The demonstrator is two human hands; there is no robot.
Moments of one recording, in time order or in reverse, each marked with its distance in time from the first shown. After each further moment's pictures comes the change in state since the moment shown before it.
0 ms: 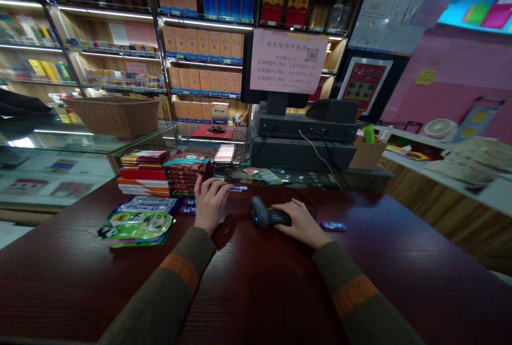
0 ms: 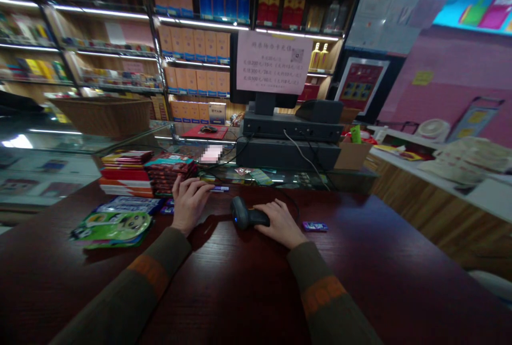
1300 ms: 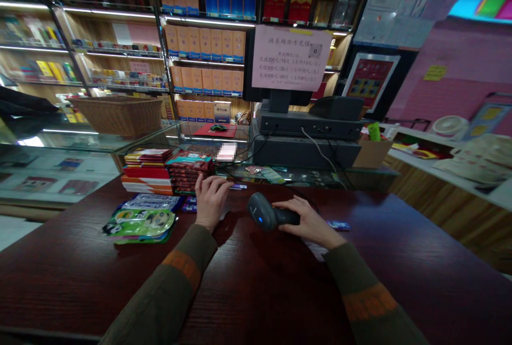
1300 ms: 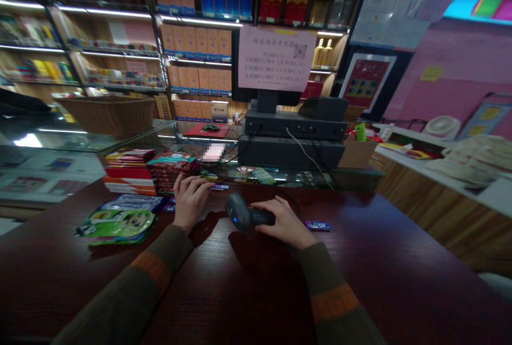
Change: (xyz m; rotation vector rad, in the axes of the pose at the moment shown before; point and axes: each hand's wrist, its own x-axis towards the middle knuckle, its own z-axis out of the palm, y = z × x) left_hand -0.001 -0.004 0.000 0.009 0.000 -0.013; right_hand -0.002 -0.021 -0.027 0.208 0.008 0.001
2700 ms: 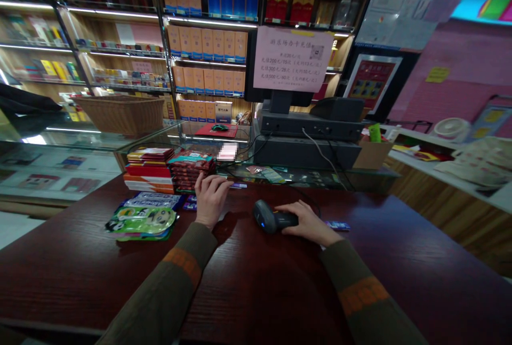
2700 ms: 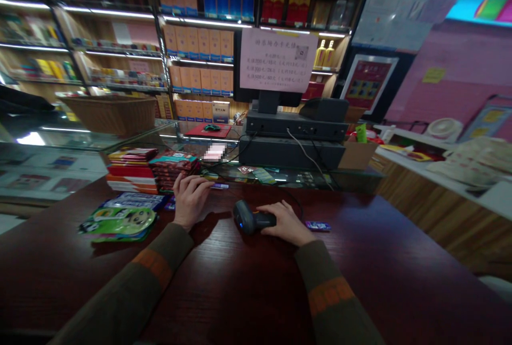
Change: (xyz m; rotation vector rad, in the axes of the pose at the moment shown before) left_hand 0.001 -0.002 0.000 0.021 0.066 0.020; right_hand -0.001 0.035 0.011 -0.101 -0.155 0.150
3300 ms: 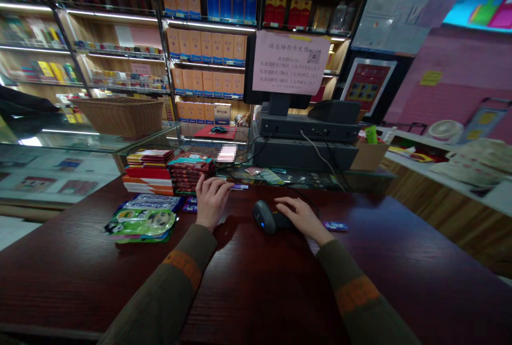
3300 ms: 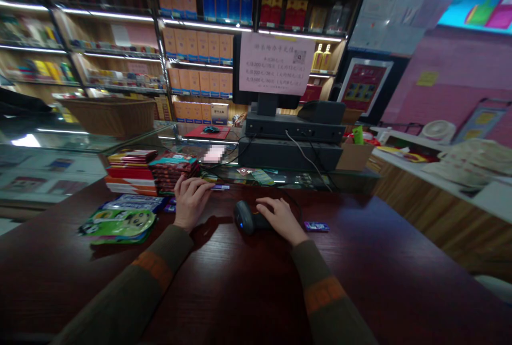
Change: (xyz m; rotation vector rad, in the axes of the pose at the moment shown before) left_hand -0.002 0.000 0.001 -0.024 0.006 0.004; right_hand 0.011 -0.017 0.004 0.158 0.241 0.053
